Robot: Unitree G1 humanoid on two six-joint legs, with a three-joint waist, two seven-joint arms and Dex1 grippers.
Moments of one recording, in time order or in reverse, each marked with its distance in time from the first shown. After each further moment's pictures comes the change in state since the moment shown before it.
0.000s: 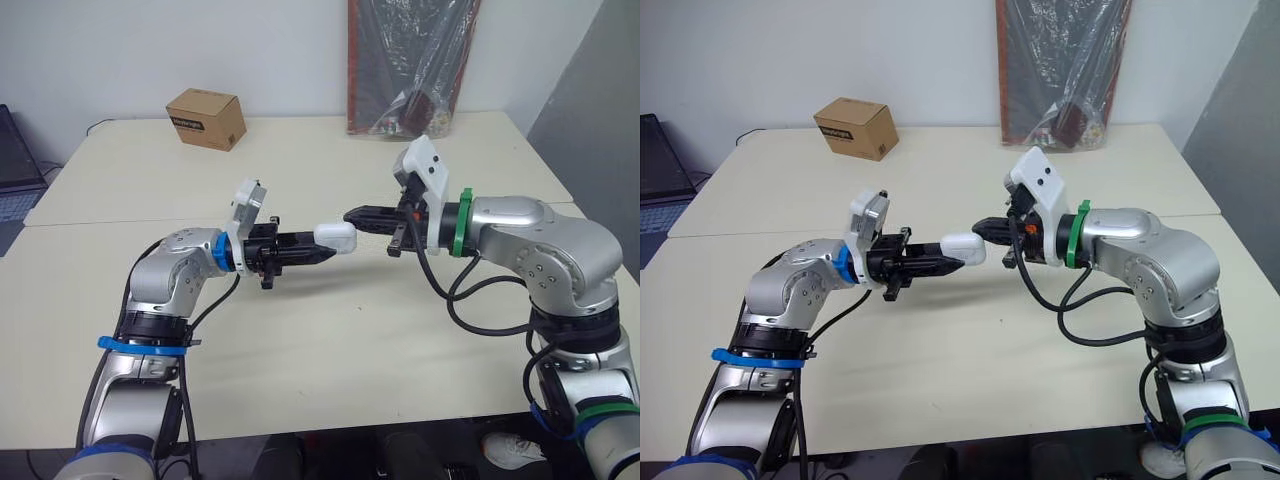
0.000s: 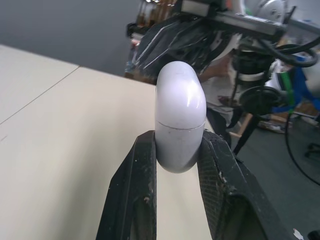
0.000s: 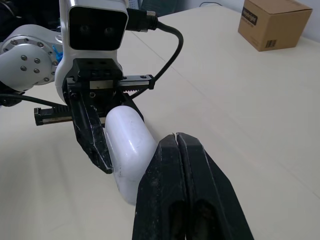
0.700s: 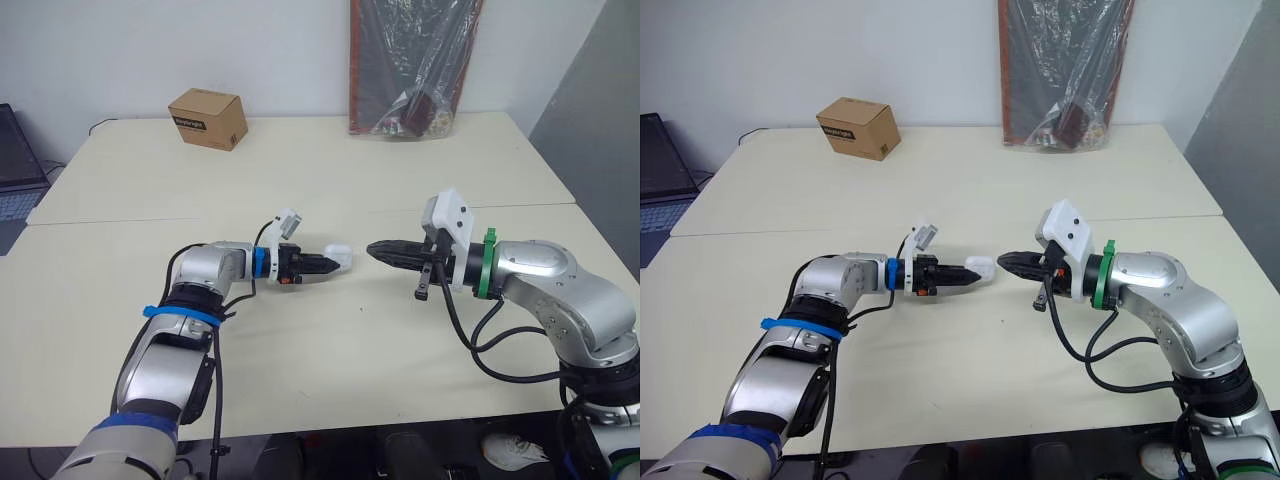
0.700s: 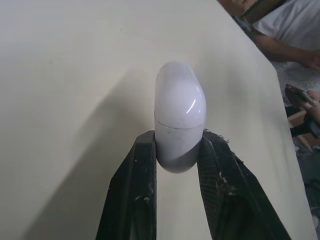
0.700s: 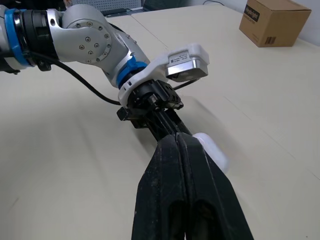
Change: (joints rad) left arm -0.191 -0.114 -0.142 0.536 0.217 0.131 0.150; right arm 0.308 -0.111 0.008 -0.109 -0.084 -0.245 0.063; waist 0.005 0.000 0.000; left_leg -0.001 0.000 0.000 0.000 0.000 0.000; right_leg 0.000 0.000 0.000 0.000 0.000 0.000
